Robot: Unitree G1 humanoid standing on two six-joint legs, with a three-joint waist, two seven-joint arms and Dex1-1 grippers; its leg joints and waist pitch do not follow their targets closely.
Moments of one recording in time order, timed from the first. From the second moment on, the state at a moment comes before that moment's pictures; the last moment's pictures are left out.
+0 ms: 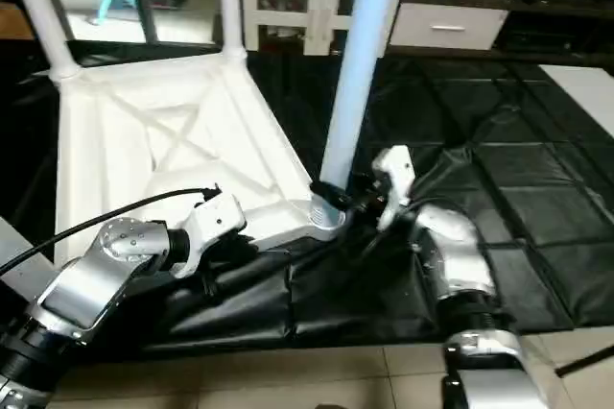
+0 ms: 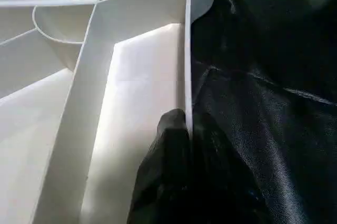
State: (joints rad) left arm -0.39 0.42 -0.38 0.03 0.04 0.54 -0.85; right arm -0.52 -0.25 -0.05 0.71 0.28 -0.07 0.99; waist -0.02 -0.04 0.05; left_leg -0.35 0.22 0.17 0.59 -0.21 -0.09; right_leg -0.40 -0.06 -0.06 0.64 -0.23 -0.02
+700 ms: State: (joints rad) left arm -0.58 0.08 -0.33 0.30 0.05 0.69 -0.56; right arm -0.56 -0.10 -0.09 0.80 0.12 -0.27 0.27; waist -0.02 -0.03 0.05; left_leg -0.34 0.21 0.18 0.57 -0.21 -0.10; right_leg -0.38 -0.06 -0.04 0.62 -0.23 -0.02
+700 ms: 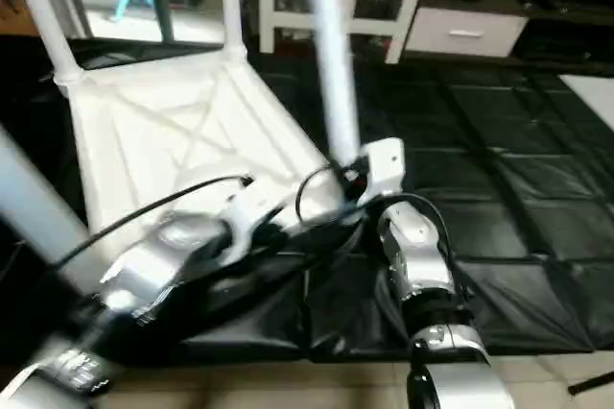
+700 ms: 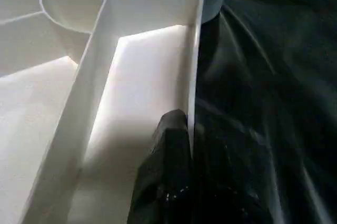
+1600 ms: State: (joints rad) left arm -0.40 0.44 -0.35 0.14 0.05 0.21 -0.88; right arm -0.59 -0.20 -0.23 0.62 0.49 -0.23 0.70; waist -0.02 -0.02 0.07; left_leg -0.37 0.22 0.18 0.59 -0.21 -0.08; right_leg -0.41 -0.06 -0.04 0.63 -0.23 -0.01
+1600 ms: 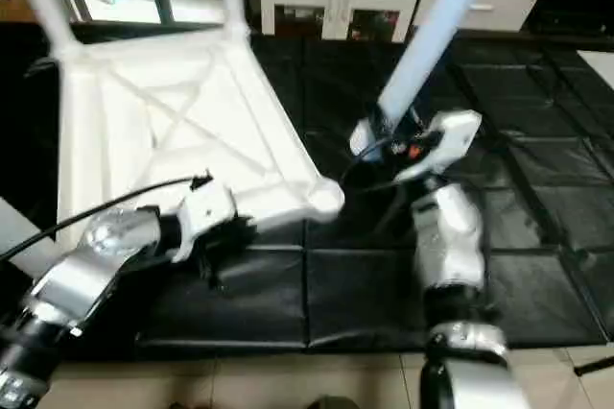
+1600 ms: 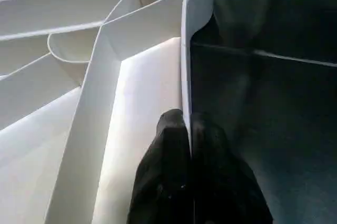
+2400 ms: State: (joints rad) left arm -0.72 0.29 0.07 0.14 -0.30 0.28 -0.62; right arm -0.60 -0.30 -0.09 0.51 0.42 -0.05 0.94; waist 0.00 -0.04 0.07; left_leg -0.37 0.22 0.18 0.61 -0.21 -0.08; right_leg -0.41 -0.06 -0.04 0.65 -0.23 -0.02
